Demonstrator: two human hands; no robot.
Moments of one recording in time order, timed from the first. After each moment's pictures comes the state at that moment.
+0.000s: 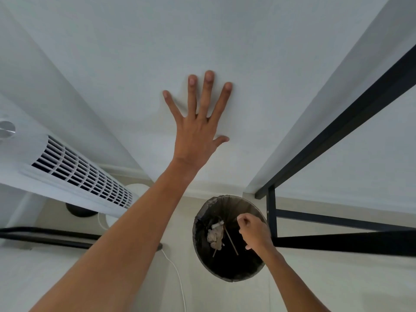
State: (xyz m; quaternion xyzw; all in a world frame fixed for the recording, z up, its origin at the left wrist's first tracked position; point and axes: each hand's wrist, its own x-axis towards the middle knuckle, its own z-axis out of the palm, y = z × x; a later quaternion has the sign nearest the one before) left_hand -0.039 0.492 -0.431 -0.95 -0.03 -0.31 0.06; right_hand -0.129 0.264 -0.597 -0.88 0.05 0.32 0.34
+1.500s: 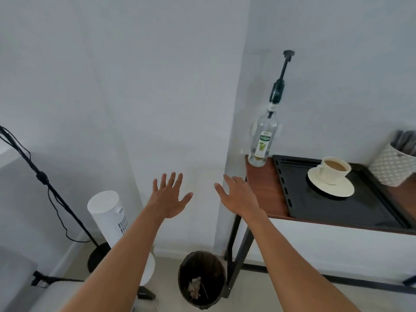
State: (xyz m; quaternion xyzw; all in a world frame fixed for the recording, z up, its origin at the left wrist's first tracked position) left_hand -0.265 0.413 -0.003 -0.99 -0.12 0.06 -0.06; right_hand -0.181 0.199 -0.002 -0.95 -0.20 0.08 0.23
